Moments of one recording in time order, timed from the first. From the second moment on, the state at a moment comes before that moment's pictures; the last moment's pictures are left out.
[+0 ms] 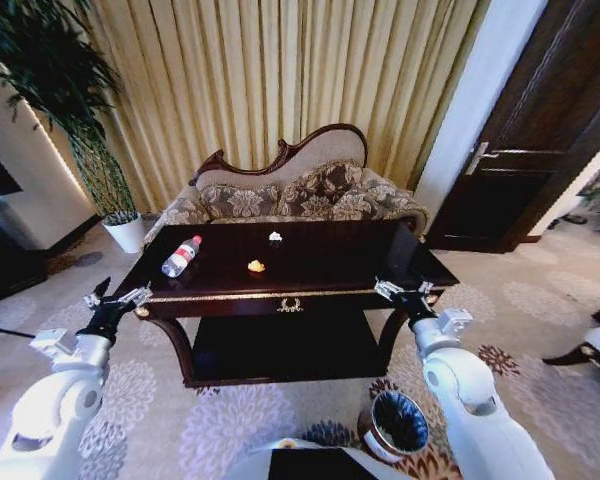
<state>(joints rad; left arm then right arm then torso) 1.58 -1.09 -0.97 -2.16 -0.68 0.18 -0.04 -1.43 1.20 0.67 2.20 0.45 -0.29 0.12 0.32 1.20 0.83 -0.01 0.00</state>
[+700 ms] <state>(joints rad) 1.59 -1.09 -0.97 -2.16 -0.67 0.17 -0.03 -1.43 1.21 0.66 2.20 0.45 -0.30 0.12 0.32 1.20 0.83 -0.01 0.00</state>
